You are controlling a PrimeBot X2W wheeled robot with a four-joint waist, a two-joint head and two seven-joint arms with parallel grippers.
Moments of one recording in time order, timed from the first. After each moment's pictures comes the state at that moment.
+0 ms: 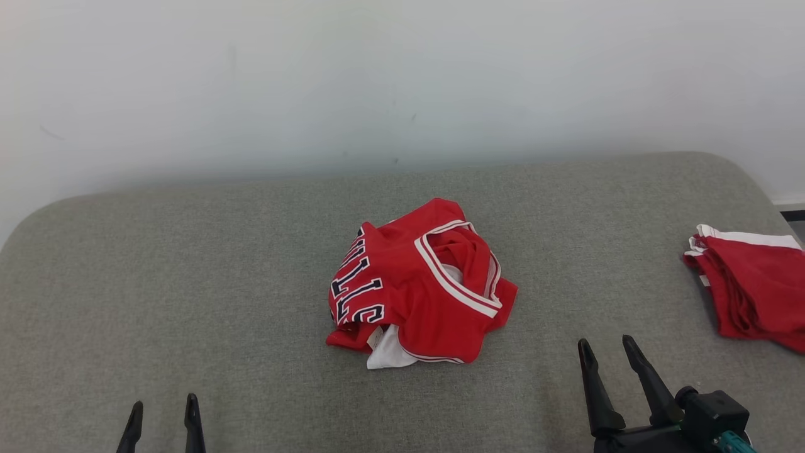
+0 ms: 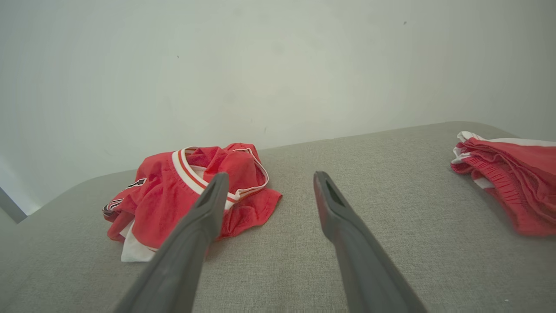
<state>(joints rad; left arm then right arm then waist) 0.12 0.07 0.09 0.12 -0.17 -0.09 -0.26 -0.03 -0.13 0.15 0.25 0.33 0.13 -0.26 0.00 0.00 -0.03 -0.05</state>
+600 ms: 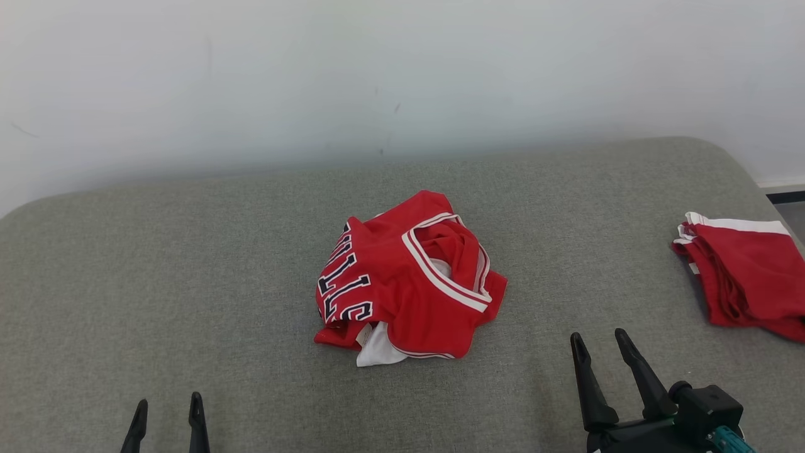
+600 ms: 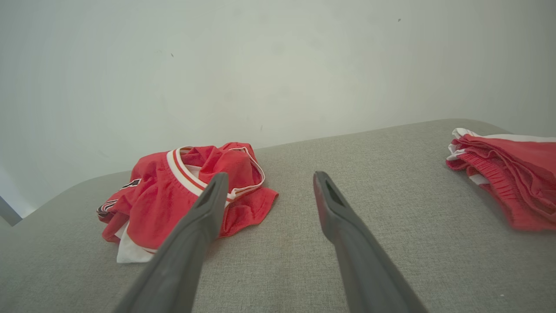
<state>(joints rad) 0.10 0.06 0.10 0.14 -0.15 -0.11 -0.26 -0.04 -0.12 0.16 0.24 0.33 0.13 -0.26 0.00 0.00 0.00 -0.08</state>
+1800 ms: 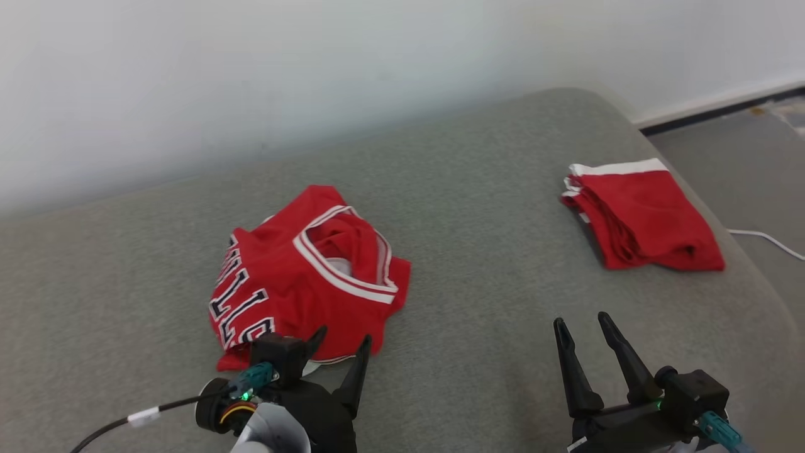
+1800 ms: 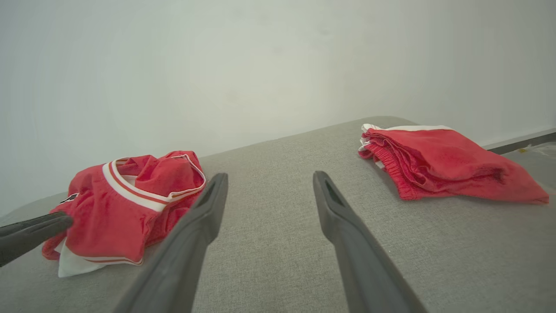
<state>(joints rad) -0.24 0.08 -0.33 0.30 -0.34 -0.13 0.09 -0.08 -0.12 0.20 0.23 0.33 0.13 -0.26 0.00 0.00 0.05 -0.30</state>
